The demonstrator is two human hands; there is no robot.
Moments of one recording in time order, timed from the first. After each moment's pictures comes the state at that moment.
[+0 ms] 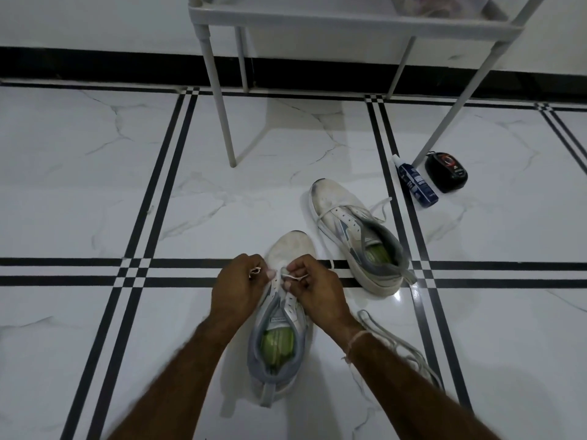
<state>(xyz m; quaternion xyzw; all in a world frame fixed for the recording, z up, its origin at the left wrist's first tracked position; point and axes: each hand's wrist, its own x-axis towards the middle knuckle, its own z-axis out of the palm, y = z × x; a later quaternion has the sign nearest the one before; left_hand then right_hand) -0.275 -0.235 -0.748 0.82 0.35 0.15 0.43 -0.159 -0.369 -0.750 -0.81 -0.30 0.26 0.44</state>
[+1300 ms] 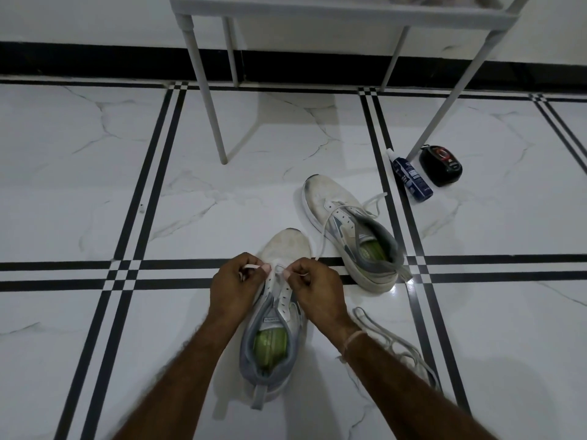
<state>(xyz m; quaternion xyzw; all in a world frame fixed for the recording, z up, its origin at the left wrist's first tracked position) -0.270 -0.246 -0.743 0.72 0.43 0.16 0.52 -0.157 -0.371 -0.752 -0.83 -0.28 0.21 0.44</state>
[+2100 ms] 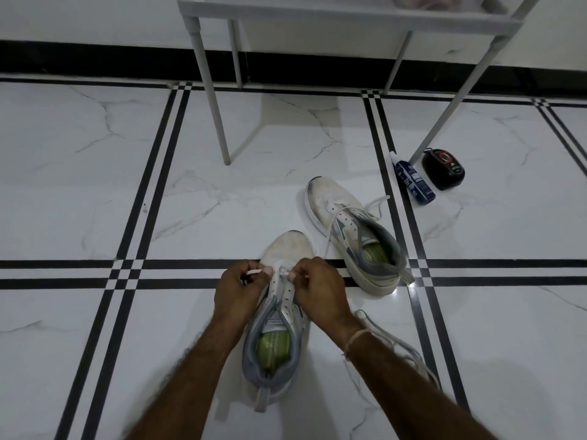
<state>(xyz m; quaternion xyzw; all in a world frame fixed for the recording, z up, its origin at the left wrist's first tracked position) -0.270 -0.255 -0.739 0.63 0.49 0.16 0.58 -0.155 -0.366 -0.742 -0.87 -0.33 0.18 0.32</state>
